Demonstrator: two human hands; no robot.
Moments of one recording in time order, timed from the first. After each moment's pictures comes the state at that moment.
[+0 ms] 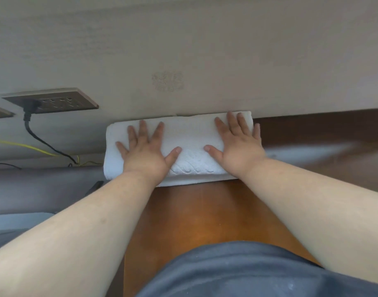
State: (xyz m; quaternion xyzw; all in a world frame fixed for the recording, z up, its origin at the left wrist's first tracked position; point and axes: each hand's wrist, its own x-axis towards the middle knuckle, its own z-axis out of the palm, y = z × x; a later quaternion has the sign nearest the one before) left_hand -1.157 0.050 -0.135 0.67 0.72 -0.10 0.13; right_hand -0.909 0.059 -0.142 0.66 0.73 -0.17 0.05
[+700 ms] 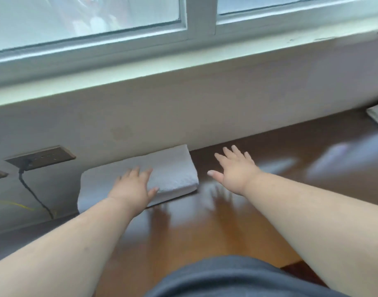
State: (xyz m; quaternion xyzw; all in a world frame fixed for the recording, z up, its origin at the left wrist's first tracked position) left_hand -1.072 -0.017 -0.032 0.78 0.60 -0.16 0.07; right_hand -0.767 -0.046 -0.041 0.71 0.69 -0.14 0.05
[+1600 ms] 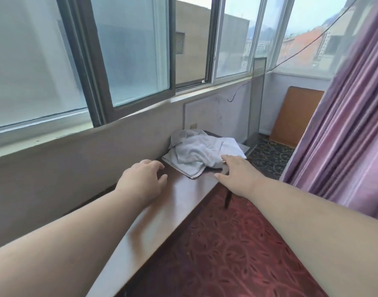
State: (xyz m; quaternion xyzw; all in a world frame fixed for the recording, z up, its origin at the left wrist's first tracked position) left_hand -0.520 -0.279 0.173 0.94 0.30 0.16 0.07; right_hand -0.329 -0.480 0.191 0.89 0.42 -0.01 -0.18
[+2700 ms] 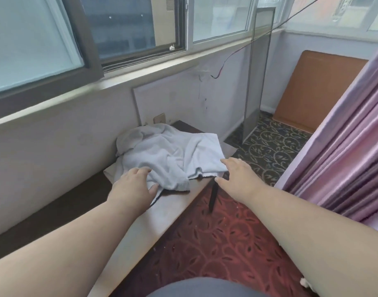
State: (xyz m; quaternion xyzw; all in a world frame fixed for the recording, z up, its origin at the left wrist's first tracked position) left_hand -0.095 -0.213 0.053 0.92 0.38 0.08 0.10; right_hand 0.121 -0.422 0.069 0.90 0.40 -0.08 -0.17
